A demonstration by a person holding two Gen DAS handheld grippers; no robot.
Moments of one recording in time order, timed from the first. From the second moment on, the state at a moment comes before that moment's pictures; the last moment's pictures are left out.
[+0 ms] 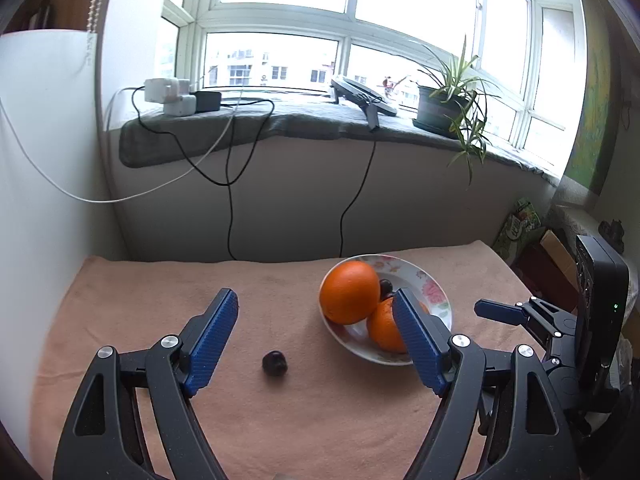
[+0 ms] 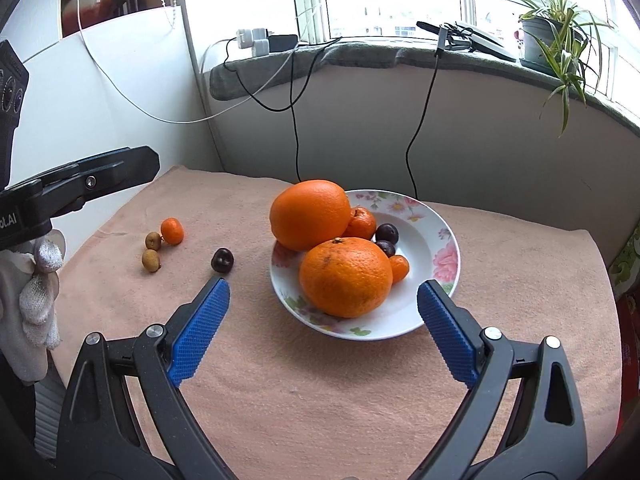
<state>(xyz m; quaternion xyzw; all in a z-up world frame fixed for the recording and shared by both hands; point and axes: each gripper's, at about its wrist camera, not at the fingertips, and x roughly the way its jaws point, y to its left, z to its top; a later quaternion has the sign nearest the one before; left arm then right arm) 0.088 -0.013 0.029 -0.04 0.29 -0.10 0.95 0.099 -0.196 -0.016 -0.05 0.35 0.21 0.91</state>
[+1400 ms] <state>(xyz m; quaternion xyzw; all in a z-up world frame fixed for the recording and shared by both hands) 0.071 0.104 -0.084 -0.13 0.40 -0.03 0.91 0.136 -0.064 -0.088 -0.07 0.44 0.27 0.85</state>
